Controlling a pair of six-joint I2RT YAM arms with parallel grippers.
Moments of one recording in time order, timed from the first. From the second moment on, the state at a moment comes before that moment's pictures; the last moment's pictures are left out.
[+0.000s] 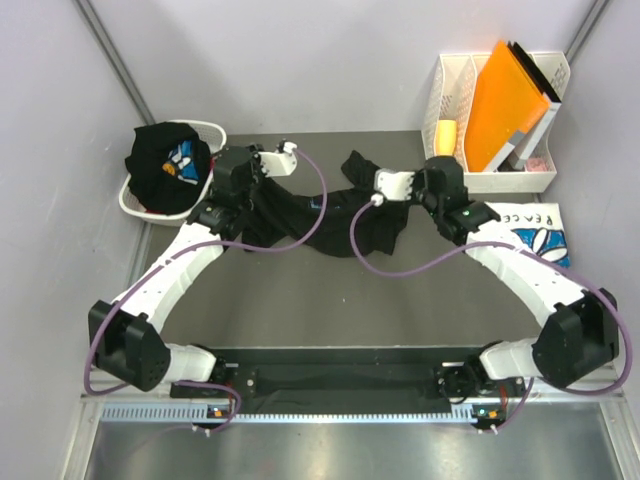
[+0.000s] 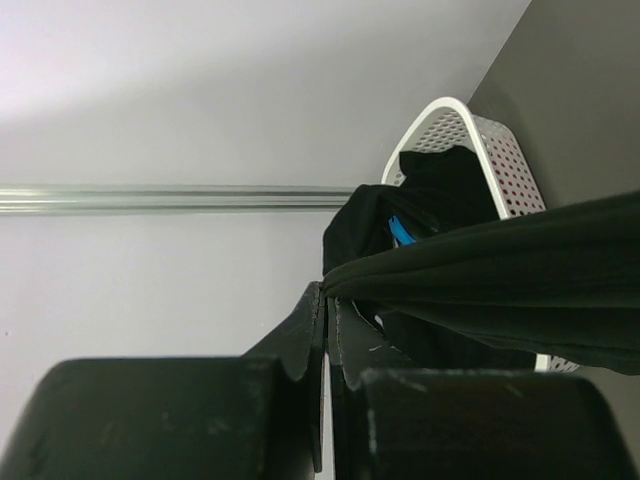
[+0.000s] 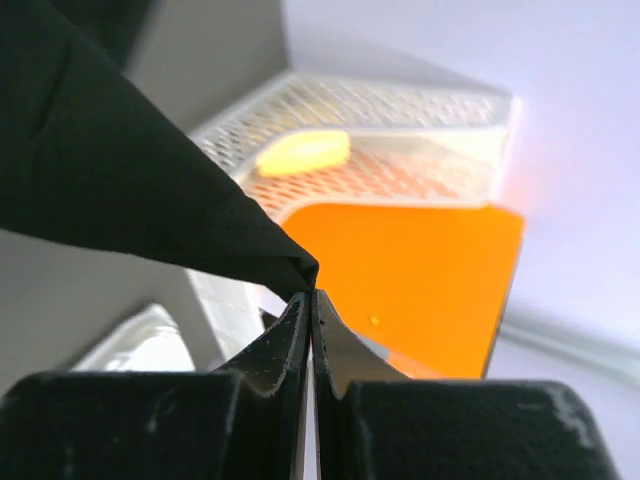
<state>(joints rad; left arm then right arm) -0.41 1.34 1.17 -0.02 -0.49 1.22 0.47 1.33 1.10 -0.26 0.25 -1.29</state>
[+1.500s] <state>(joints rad) -0.29 1.49 1.82 -0.11 -0.24 1.39 0.15 1.51 2.03 -0.33 0.12 -1.15</state>
